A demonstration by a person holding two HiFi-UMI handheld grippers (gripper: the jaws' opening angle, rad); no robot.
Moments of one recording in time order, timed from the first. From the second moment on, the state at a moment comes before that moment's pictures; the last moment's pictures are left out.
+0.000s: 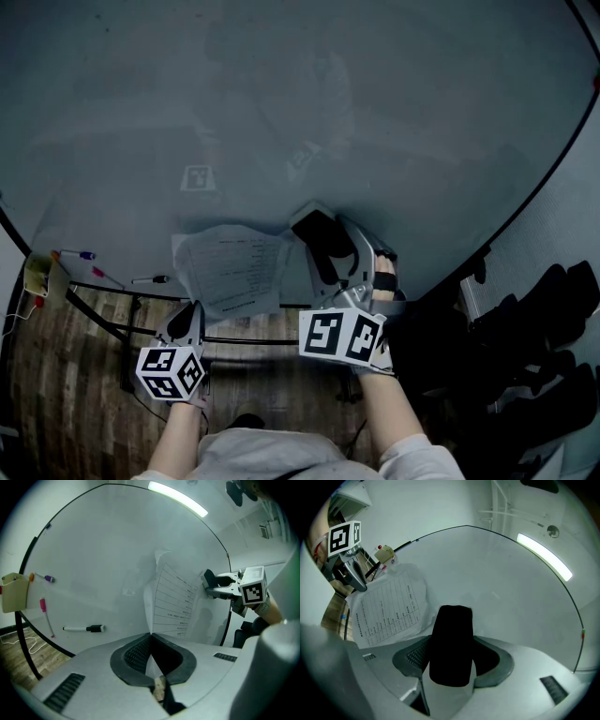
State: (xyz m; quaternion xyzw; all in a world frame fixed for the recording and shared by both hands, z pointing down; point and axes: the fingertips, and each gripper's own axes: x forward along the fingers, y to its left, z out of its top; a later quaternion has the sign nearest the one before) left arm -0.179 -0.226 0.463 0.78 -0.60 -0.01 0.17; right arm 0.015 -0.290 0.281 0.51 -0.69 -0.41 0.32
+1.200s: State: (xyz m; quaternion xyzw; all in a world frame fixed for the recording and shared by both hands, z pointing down) left arm -0.182 -0.207 0.473 0.78 -0.60 -0.01 0.18; right arm -0.004 -0.243 0.286 0.49 -0.72 -0.42 0.26
